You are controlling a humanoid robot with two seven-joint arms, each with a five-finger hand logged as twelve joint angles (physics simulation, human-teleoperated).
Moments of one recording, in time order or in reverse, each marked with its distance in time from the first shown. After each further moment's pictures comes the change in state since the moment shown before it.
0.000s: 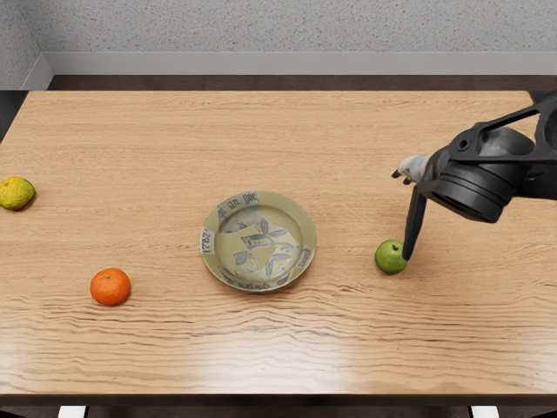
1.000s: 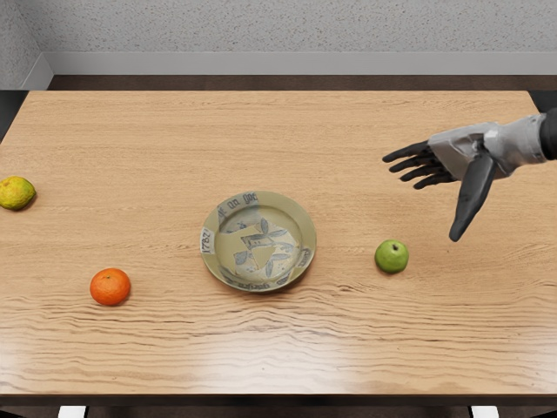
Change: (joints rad) left arm 0.000 0.000 0.000 0.000 0.000 0.000 0.000; right arm -0.724 -0.536 1.067 -0.249 -0.281 0.981 0.000
